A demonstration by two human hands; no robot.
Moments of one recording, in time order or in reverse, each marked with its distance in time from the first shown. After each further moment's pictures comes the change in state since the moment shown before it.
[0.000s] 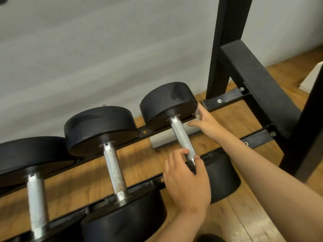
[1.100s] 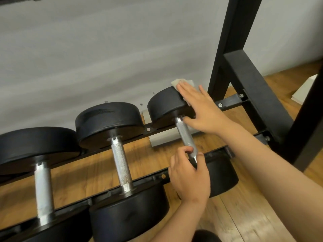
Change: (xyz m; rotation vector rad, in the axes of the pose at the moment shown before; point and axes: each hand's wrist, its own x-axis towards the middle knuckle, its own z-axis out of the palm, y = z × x) left_hand 0.000 0.004 -0.009 -0.186 -0.090 -0.143; right_hand -0.017 -0.080 0.013 -0.926 0.001 -0.505
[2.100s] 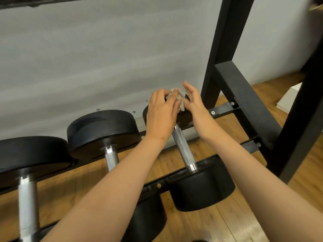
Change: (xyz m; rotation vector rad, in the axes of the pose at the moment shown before) left_hand 0.163 0.042 -0.027 0.330 0.034 0.823; right_hand 0.001 -0.034 -0.004 0.913 0.236 0.351
